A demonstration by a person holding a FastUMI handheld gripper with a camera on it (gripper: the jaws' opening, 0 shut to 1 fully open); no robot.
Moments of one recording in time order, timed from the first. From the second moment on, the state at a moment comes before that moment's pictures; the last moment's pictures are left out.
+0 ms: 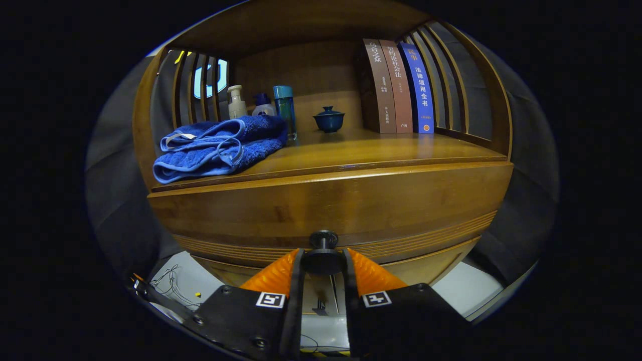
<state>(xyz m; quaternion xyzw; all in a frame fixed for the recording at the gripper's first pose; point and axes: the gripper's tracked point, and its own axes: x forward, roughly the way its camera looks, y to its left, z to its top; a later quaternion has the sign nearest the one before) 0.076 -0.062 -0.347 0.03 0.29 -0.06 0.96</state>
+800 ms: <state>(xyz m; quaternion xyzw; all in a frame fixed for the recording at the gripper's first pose) -0.023 -0.049 -0.329 0.01 0.32 -0.06 0.95</state>
